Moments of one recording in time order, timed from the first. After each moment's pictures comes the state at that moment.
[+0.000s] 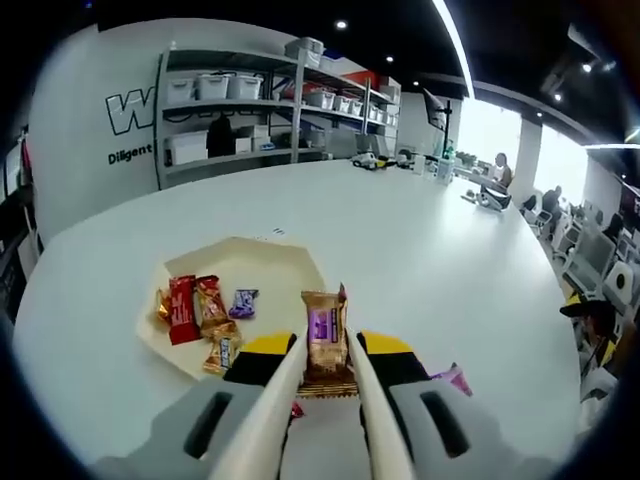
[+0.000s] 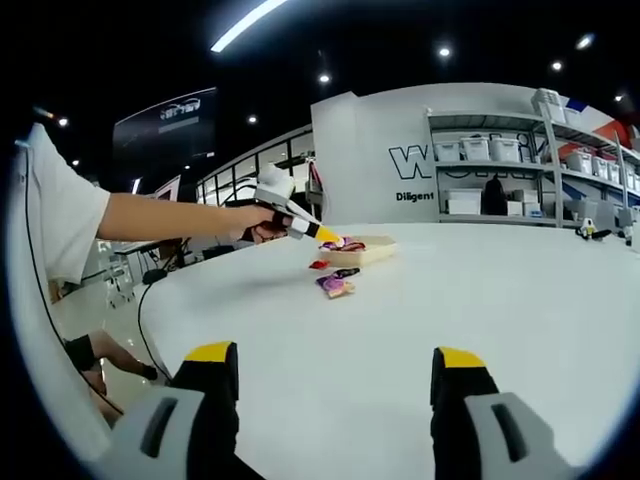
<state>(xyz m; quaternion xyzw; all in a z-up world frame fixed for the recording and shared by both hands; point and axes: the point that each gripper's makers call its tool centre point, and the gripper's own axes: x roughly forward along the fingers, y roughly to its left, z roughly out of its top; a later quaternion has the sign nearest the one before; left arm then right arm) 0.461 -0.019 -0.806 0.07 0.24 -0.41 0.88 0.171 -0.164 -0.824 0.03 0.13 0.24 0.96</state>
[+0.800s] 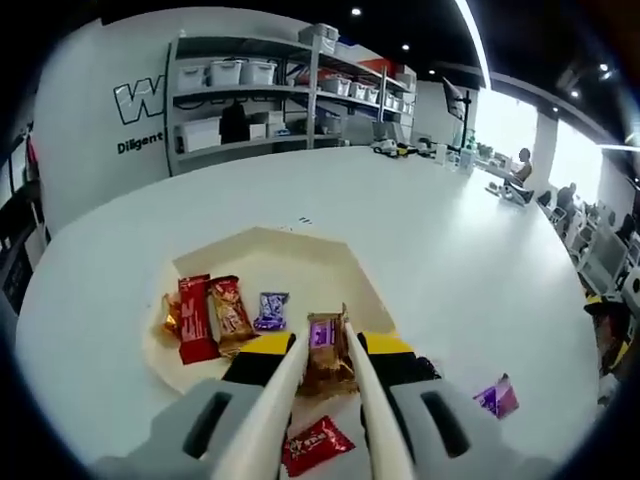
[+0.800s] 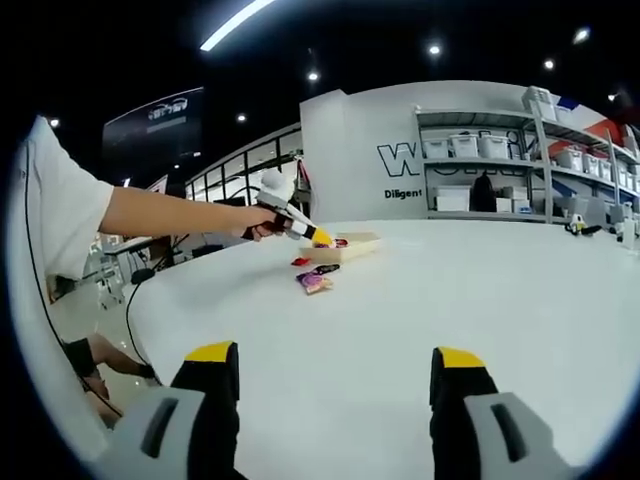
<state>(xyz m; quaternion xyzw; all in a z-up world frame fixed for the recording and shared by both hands) 0.504 -0.022 -0.831 0.09 0.27 -0.38 0.88 0.178 -0.187 -0.829 0.03 0.13 0.22 0.97</state>
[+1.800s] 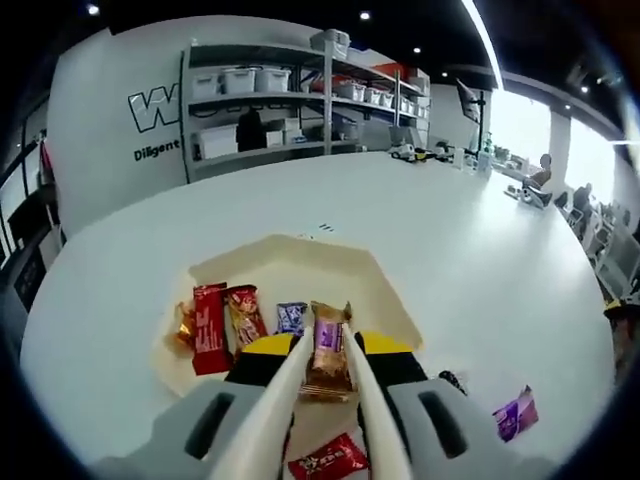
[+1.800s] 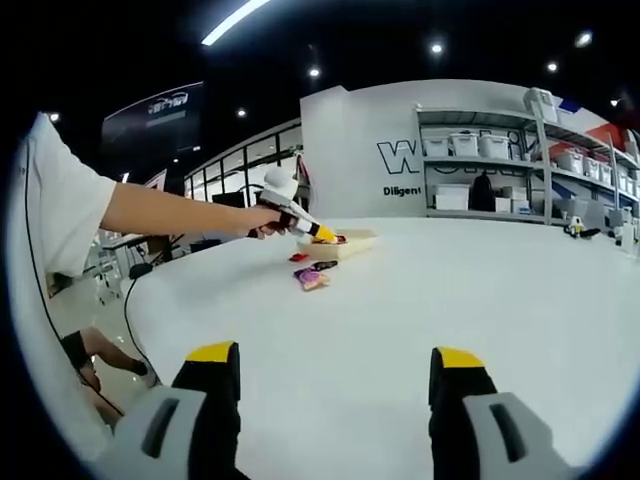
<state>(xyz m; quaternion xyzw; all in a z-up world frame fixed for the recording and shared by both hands) 0.520 -0.016 -0.827 0.09 0.25 -0.34 0.90 0.176 -0.189 -0.829 0.02 0.14 0.21 0.97</state>
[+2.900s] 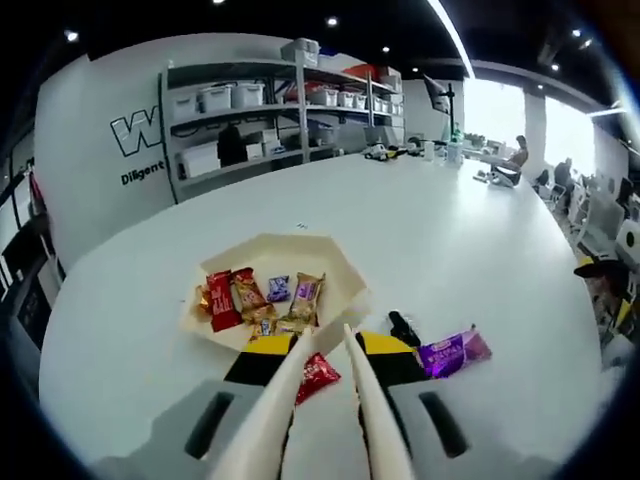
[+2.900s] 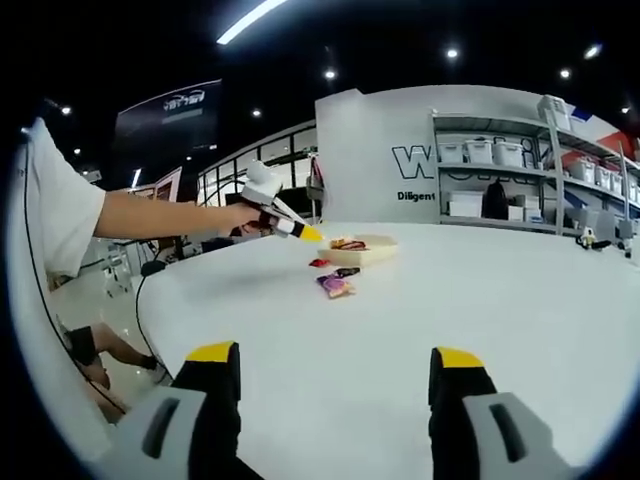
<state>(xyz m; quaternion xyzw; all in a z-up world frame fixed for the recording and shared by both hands) 0.448 0.024 -0.806 0.13 0.22 -0.39 0.89 0.171 -0.159 -0.820 0.00 0.13 0.24 0.96</state>
